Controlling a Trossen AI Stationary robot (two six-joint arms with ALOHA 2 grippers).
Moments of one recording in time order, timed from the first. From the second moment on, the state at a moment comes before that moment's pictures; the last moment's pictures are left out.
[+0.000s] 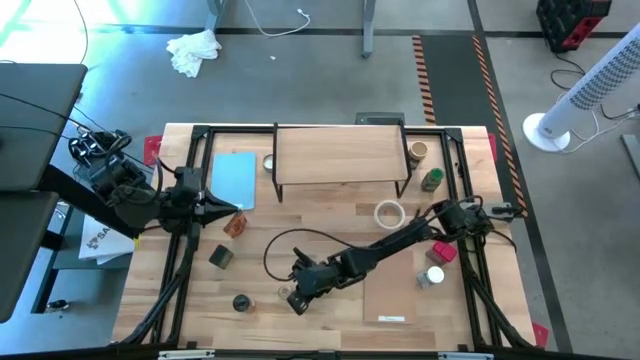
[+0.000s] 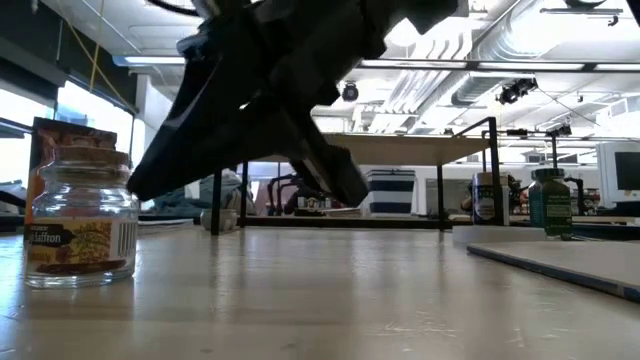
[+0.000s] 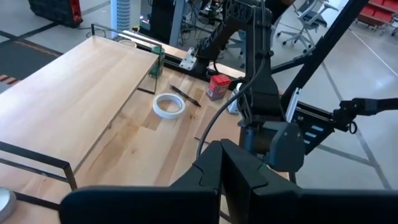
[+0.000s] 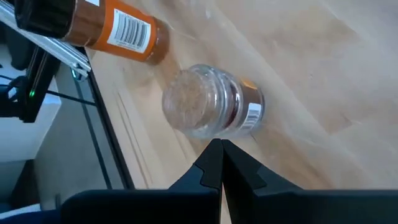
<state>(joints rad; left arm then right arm) -0.72 0.90 1.26 -0.87 -0.77 -0.67 0.37 2.26 1.64 -0.17 0.01 1.12</state>
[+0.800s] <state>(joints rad) -0.72 0.90 1.26 -0.87 -0.81 -0.66 0.29 2.20 1.64 0.07 -0.17 0.91</state>
